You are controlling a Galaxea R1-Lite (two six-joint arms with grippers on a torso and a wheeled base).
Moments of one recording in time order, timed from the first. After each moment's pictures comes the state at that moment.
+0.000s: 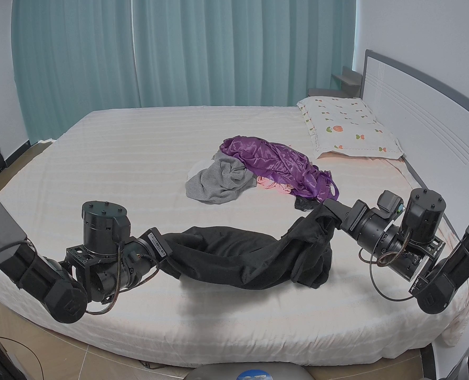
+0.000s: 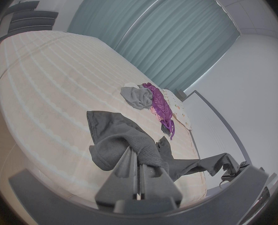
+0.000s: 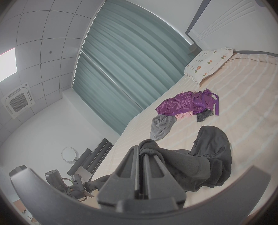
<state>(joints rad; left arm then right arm) -0.46 1.86 -0.55 -0.86 0.12 -0.85 0.46 1.92 -0.48 -1.39 0.04 0.77</state>
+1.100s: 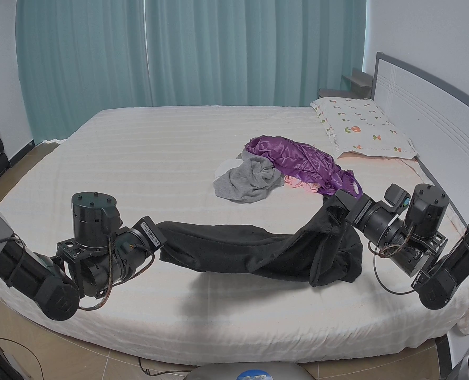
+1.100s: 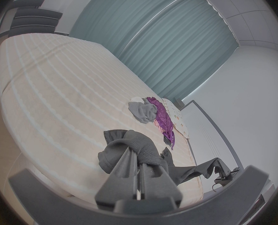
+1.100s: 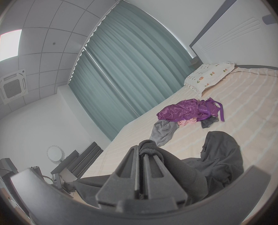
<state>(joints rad) -0.44 1.81 -0.55 -0.87 0.13 -0.87 0.43 1.92 -0.49 -1.39 -0.05 0.65</state>
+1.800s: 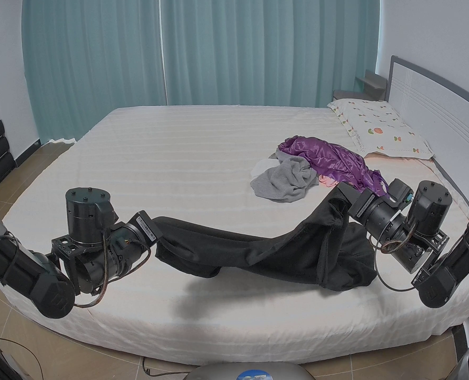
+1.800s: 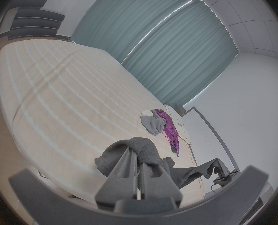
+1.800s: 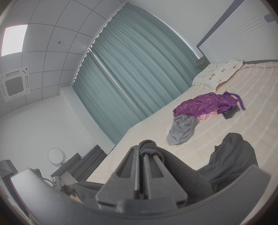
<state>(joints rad) -0.43 1.78 -0.56 -0.87 0.13 -0.87 0.42 1.92 -0.50 -1.44 -0.05 0.65</state>
